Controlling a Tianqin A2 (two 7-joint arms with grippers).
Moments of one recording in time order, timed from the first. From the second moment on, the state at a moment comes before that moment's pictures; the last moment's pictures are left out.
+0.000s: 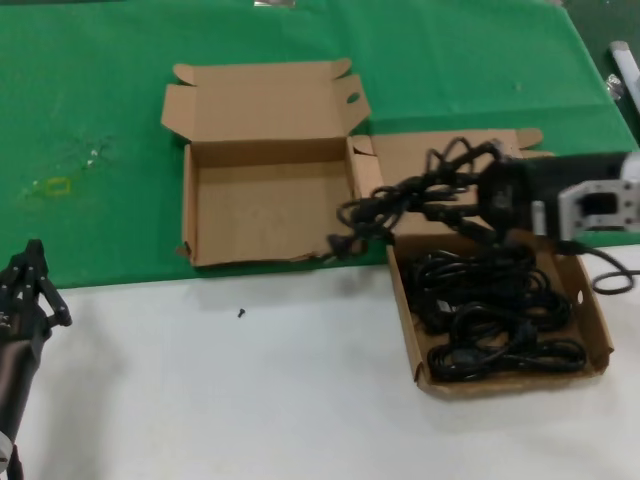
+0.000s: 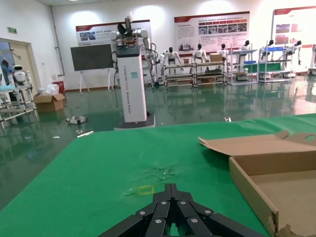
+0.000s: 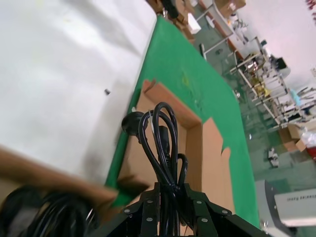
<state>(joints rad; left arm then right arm) 0.00 -0.30 1.60 -1.60 -1.80 0.00 0.00 0.77 0.71 -1.89 1.17 1.66 -1.05 -0.71</state>
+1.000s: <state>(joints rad) 0.00 -0.30 1.60 -1.60 -1.80 0.00 0.00 1.07 0.22 -1.97 0.53 1.62 -0.88 -1.02</state>
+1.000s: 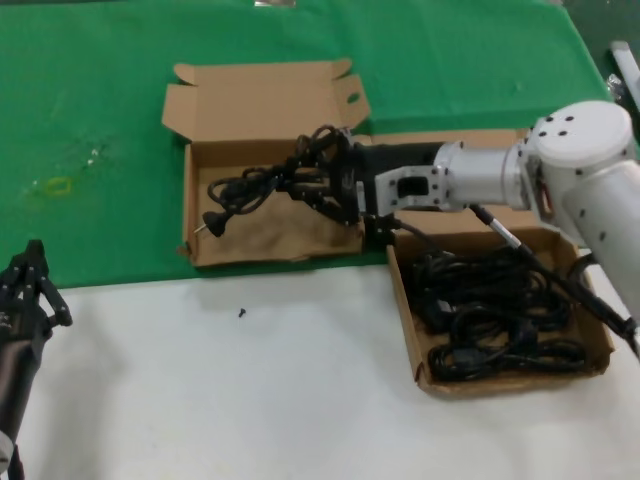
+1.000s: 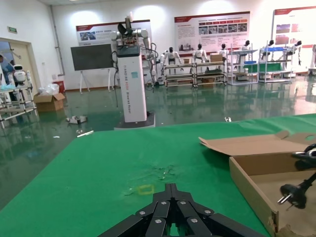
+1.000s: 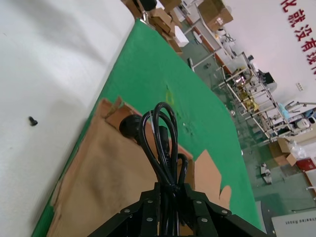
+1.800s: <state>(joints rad) 0.00 -0.30 1.60 -1.60 -1.80 0.00 0.00 1.26 0.10 -1.85 0.05 1.66 -0.81 -1.40</state>
